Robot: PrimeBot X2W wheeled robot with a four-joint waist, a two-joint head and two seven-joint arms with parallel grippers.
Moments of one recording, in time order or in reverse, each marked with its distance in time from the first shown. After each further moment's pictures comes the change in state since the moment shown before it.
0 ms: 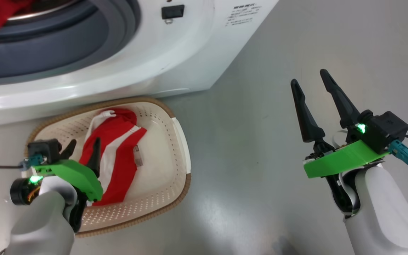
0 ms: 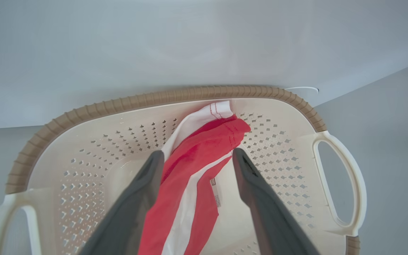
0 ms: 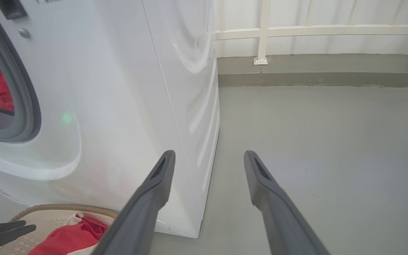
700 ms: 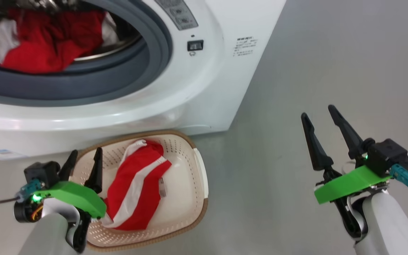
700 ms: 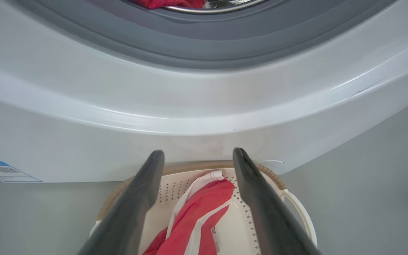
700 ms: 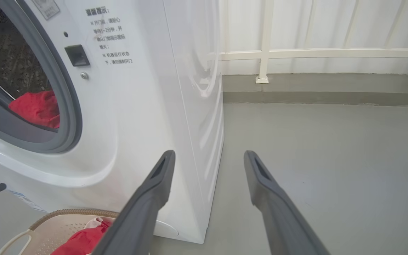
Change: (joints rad) left arm 0.234 -0.020 0.303 -0.299 0.212 0.000 0.000; right arm 0.111 -0.036 -0.026 0.048 0.003 0.000 0.000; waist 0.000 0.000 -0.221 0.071
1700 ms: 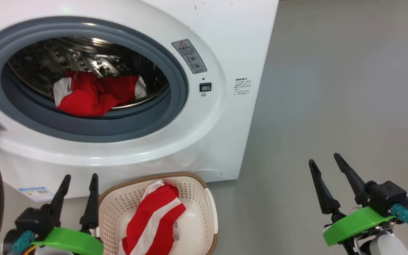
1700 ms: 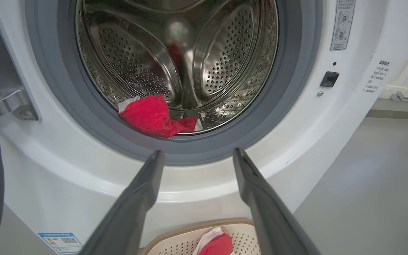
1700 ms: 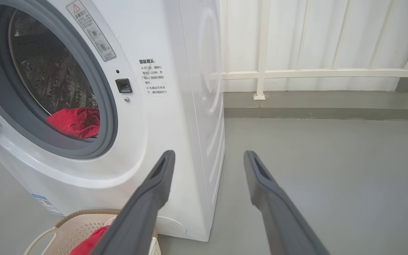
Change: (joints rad) left arm 0.360 -0.041 0.208 -0.466 0.215 0.000 0.000; right arm 0.185 -0.020 -0.012 0.004 0.015 0.000 0.000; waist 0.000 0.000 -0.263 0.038
